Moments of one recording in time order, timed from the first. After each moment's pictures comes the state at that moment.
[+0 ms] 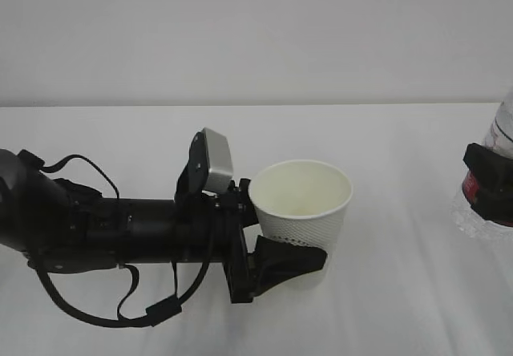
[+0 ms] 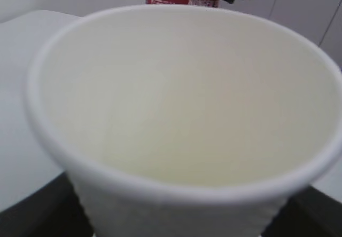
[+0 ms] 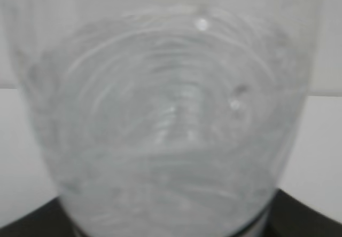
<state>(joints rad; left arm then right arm) -0.58 2.07 -0.81 0.95 -1.13 -0.49 0.08 1.43 -0.19 -0.08 -0.97 0.07</state>
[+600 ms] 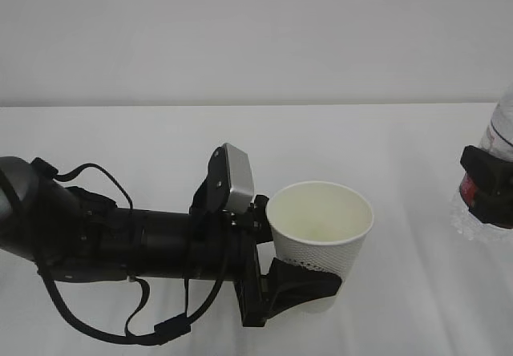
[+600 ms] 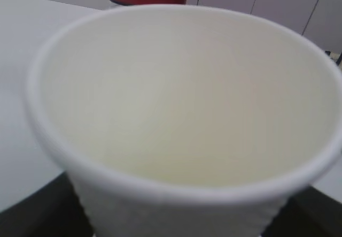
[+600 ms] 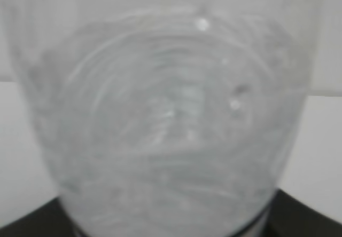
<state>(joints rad) -0.64 2.07 -0.81 0.96 -1.08 -0.49 0.08 1.43 -0.19 -0.10 -0.97 0.07</state>
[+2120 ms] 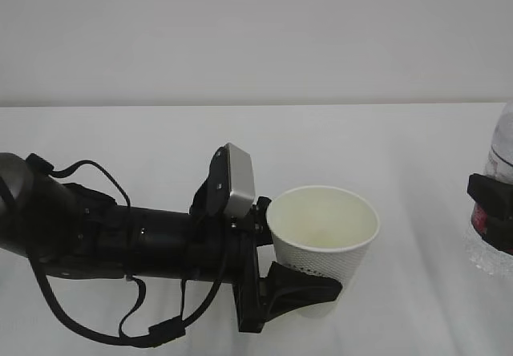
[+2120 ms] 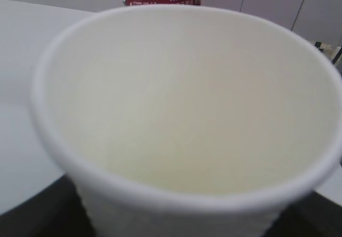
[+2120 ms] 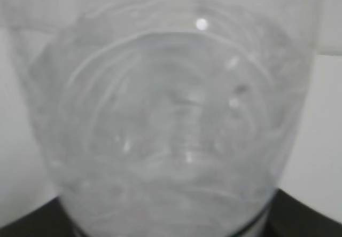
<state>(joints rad) -0.64 2.05 -0.81 1.01 -1.07 -0.49 0.08 1.22 -0.19 -0.17 -0.59 0.09</state>
